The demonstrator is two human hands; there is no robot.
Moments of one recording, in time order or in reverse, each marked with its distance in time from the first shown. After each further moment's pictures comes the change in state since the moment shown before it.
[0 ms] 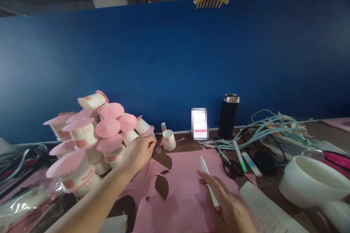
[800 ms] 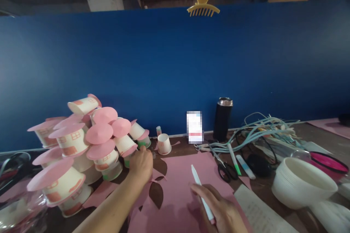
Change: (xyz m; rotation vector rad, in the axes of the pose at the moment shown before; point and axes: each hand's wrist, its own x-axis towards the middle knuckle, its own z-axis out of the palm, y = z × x) left_hand 0.006 0.013 0.060 0.357 -0.153 -0.150; right_hand -0.003 0.006 0.007 0.023 -0.027 -0.003
